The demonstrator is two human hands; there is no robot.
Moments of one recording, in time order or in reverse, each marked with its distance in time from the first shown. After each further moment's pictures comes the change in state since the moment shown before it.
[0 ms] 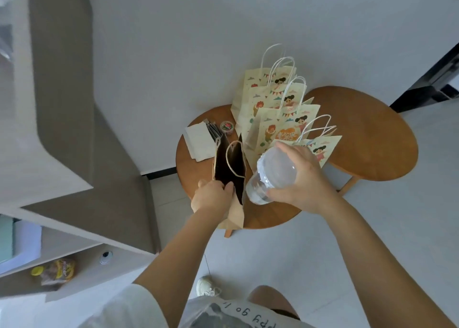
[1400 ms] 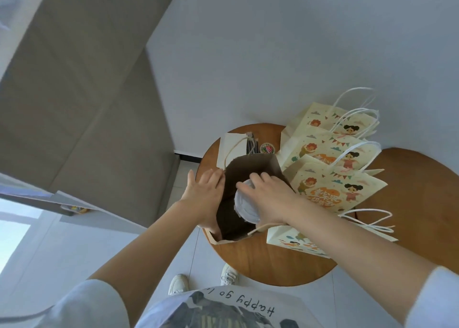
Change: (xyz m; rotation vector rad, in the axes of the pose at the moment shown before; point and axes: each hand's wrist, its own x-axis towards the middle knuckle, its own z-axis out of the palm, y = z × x) left_hand 0.059 0.015 -0.043 0.600 -0.088 0.117; right_hand 0.184 0.009 0.053 -0.995 -0.624 -0.864
